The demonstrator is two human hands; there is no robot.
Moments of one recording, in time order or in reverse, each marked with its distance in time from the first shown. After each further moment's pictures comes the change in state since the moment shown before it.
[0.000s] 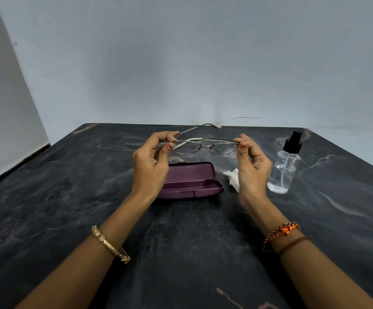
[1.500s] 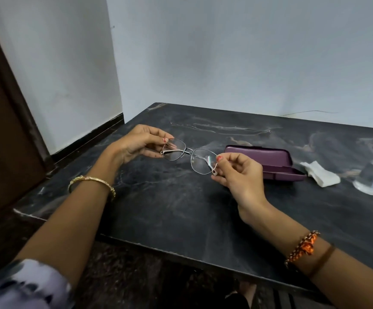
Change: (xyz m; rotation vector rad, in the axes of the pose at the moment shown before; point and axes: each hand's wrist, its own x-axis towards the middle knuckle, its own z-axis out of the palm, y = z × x) left_hand 0.015 -0.025 -0.199 0.084 -0.344 -0.758; right_hand -0.123 -0.013 0.108 -0.090 -0.348 0.471
